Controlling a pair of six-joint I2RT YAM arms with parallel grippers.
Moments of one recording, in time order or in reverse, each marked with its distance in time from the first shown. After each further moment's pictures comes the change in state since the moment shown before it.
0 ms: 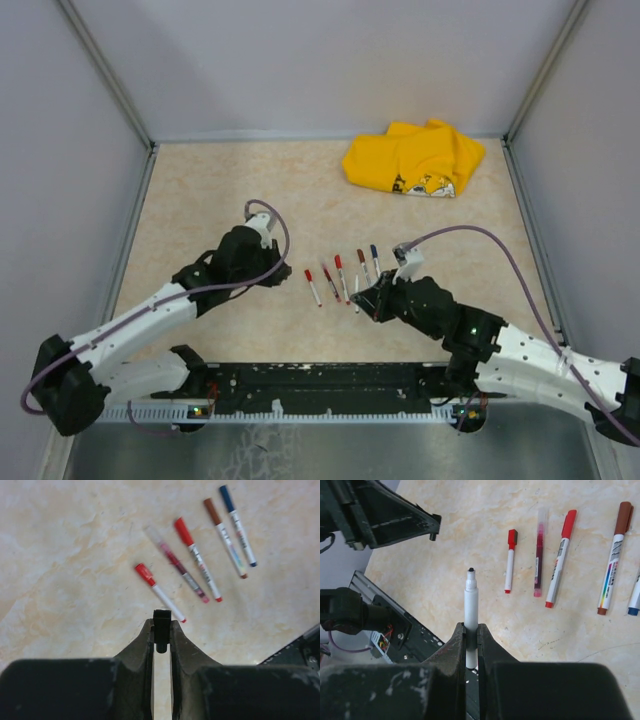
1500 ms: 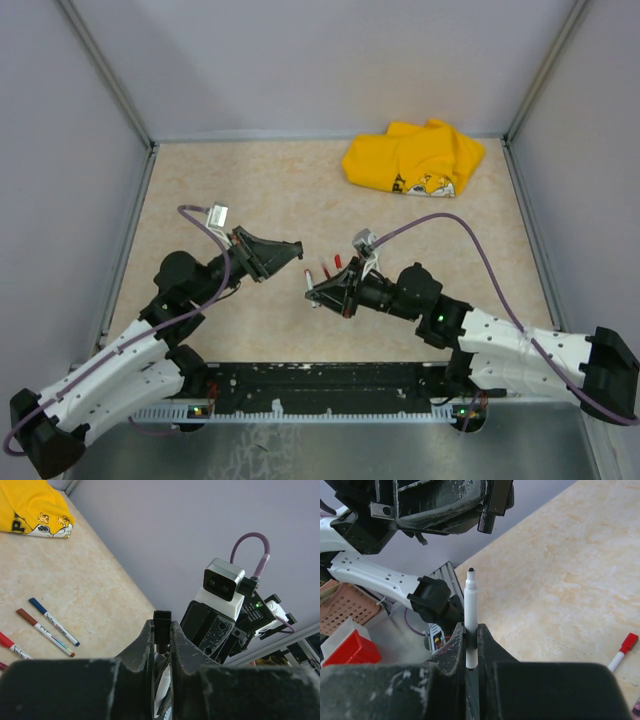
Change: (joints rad) left arm 0.000 -0.399 -0.168 0.659 0.315 -0.358; right arm 0.000 0.270 0.028 0.642 -0.407 -0.248
